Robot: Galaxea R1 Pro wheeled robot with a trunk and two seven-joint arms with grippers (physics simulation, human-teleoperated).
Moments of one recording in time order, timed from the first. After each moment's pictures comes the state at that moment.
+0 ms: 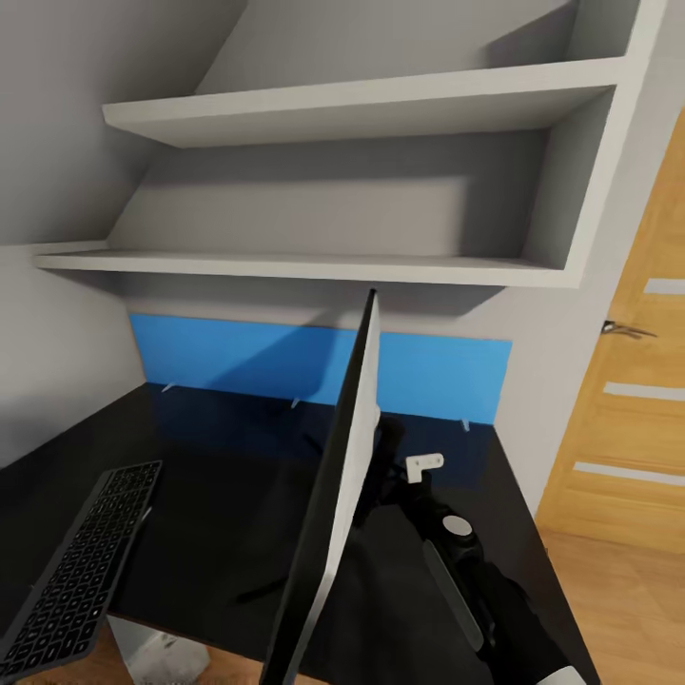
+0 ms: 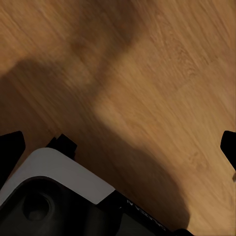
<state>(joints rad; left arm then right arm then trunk) 0.02 0.08 -0.10 -0.74 0.87 0.19 0.31 -0.42 0.03 0.31 -1.23 -0.21 0.29 -0.06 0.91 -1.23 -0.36</state>
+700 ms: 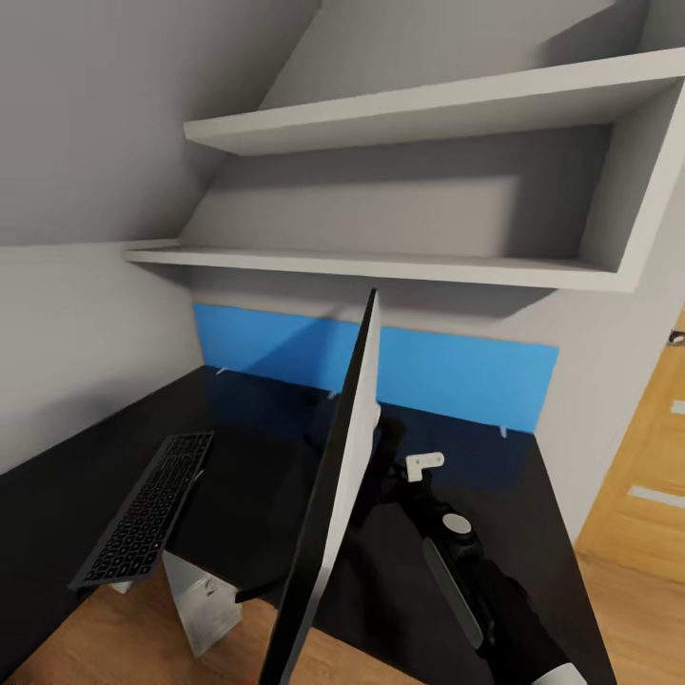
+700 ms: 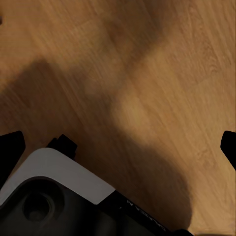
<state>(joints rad) 0.02 0.08 -0.10 -0.74 0.87 0.19 0.32 -0.43 0.03 0.31 -1.23 -0.21 0.29 -0.06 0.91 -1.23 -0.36</state>
